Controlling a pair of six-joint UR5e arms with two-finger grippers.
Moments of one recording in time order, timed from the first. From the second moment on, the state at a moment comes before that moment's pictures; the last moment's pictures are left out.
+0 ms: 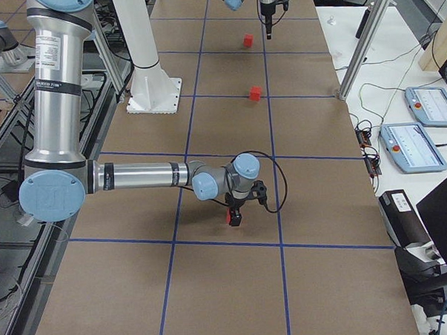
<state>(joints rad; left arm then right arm) -0.92 -2.20 -1.67 -1.55 -2.08 -0.85 1.11 -1.70 1.61 -1.30 2.29 0.30</state>
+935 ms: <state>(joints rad) -0.91 -2.17 -1.67 -1.56 -2.08 -0.85 1.10 -1.69 1.57 -1.29 2.29 0.31</state>
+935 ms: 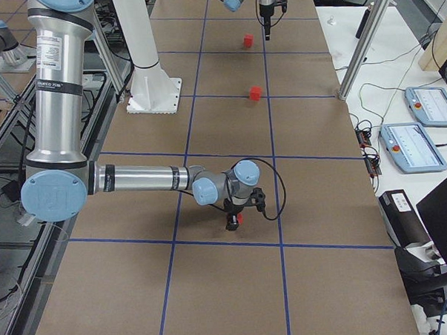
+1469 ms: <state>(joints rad) -0.91 -2.15 -1.68 -1.57 -2.08 -0.84 1.10 -1.63 1.69 -1.32 2.30 0.34</state>
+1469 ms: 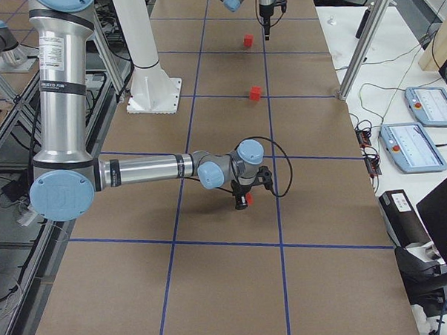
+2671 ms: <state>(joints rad) -0.99 -1.91 -1.80 -1.63 -2.08 -0.59 0.59 -0.94 1.78 -1.76 2.20 1.17</state>
